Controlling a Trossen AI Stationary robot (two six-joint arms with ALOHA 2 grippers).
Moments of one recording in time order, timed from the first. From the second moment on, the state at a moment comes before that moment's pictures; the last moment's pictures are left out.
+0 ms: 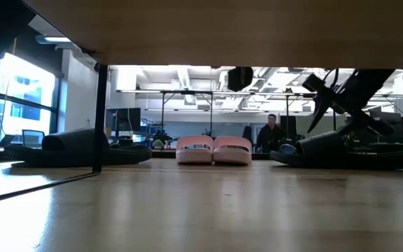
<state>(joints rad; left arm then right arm) 0.35 2.09 1.72 -0.21 0.81 -0.55 -0.48 0.93 0.36 -0.29 -0.10 1.32</state>
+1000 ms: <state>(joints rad) 0.39 2.04 1.72 -0.21 0.89 -0.56 -0.48 0.73 0.46 -0.32 0.07 1.10</state>
